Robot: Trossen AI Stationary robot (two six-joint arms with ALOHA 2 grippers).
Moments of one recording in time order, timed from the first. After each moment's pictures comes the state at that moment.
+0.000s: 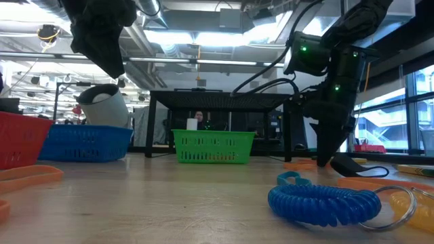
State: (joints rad) left arm -0.18 1.14 0.94 -0.95 -0.44 -0.83; right arm -0.02 1.59 0.74 -0.50 0.09 0.57
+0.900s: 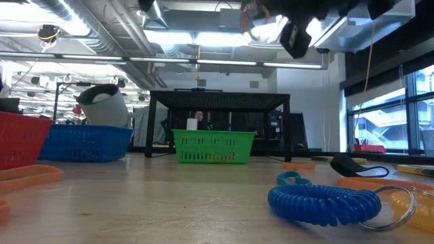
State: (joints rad) left arm -0.25 1.14 0.94 -0.10 -0.35 -0.20; right arm 0.18 1.26 0.74 0.27 -0.05 0.57
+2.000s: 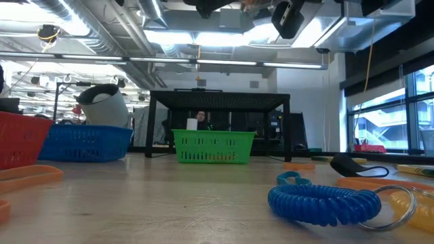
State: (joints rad) left arm -0.13 1.49 0.94 0.45 -0.06 0.20; right arm 0.17 1.26 0.74 0.43 -0.18 0.54
